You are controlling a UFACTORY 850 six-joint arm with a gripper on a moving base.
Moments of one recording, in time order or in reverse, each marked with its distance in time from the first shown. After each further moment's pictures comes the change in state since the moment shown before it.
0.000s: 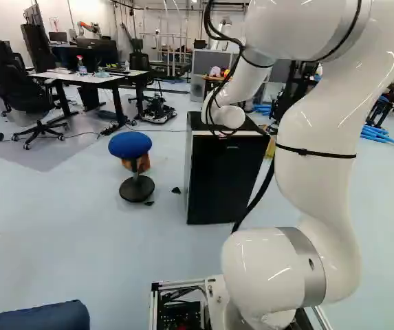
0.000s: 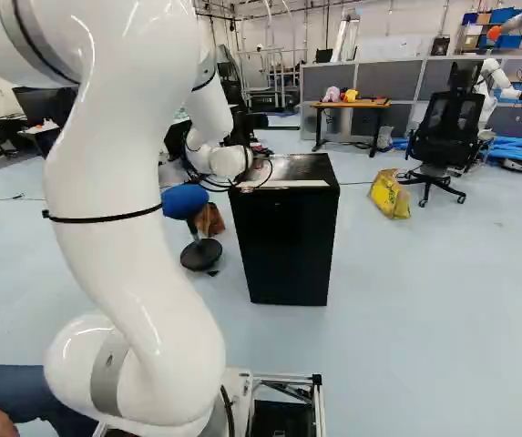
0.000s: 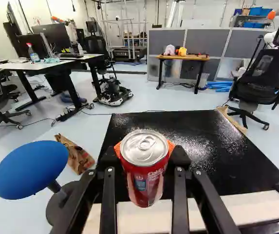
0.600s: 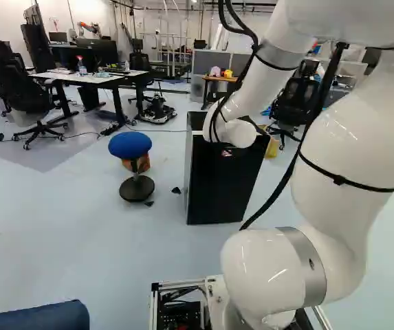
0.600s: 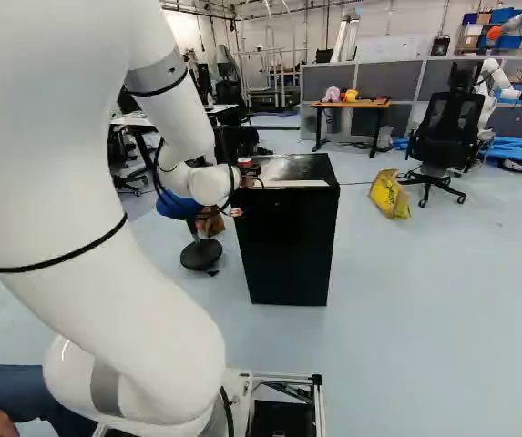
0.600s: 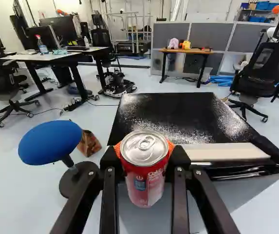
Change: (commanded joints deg) arm 1.2 14.5 19.5 -0.3 3.0 0.0
